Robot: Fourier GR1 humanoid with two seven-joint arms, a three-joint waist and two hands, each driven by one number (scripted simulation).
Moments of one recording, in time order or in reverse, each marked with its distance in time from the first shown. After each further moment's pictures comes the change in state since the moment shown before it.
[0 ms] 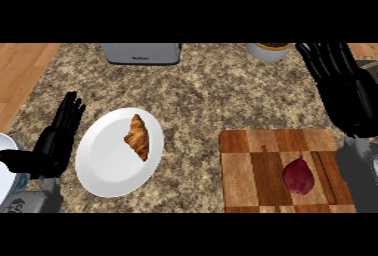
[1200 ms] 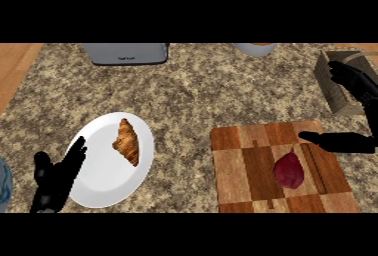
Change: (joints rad) left arm 0.187 0.026 -0.061 0.049 -0.032 0.017 0.325; right arm 0.190 -0.205 0.003 -0.067 0.411 -0.174 0.215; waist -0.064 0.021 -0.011
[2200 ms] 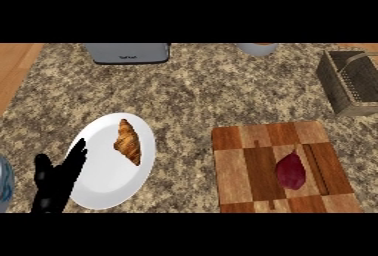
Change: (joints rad) left arm 0.026 -0.014 0.002 -0.041 -0.018 -0.005 0.026; right arm 0.158 -0.612 -0.382 -0.090 -0.395 0.763 0.317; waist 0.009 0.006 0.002
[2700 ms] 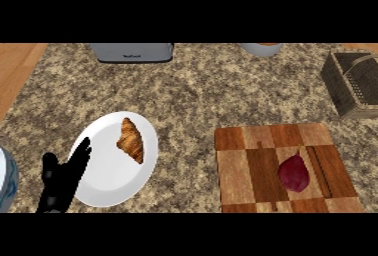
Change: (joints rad) left arm -0.015 -0.029 -0.002 0.014 -0.039 -0.002 -0.009; right arm 0.063 0.166 -0.021 -0.083 0.082 0.011 0.014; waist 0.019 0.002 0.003
